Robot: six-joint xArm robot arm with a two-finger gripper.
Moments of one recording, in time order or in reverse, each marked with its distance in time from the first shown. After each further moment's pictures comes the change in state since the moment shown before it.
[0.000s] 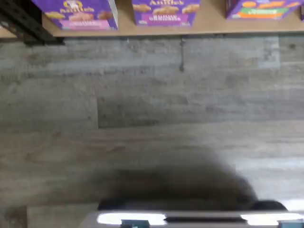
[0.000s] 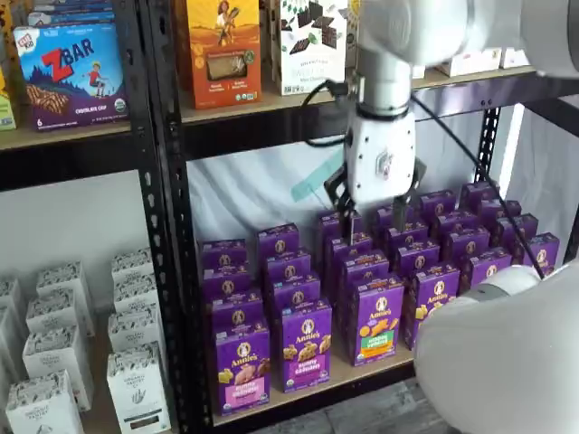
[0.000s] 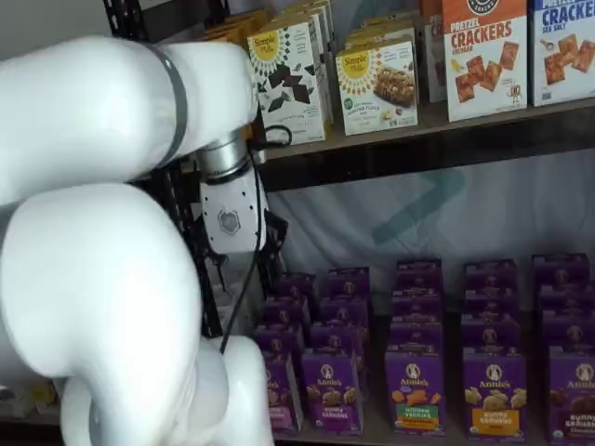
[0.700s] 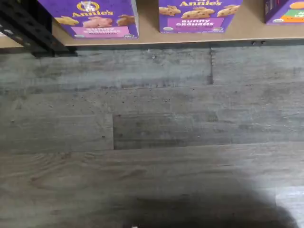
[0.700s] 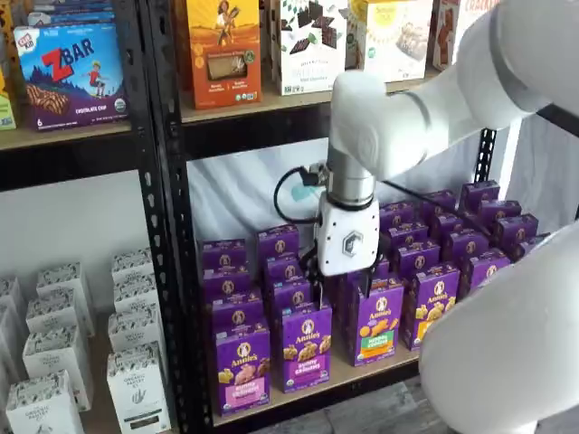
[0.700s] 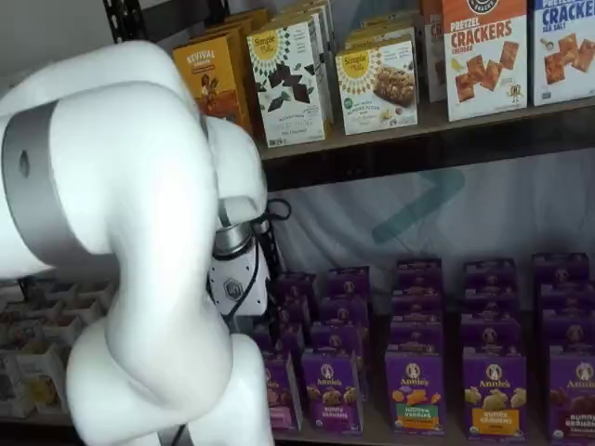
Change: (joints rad) arm 0.090 0.243 0.194 0.005 -0.477 0.091
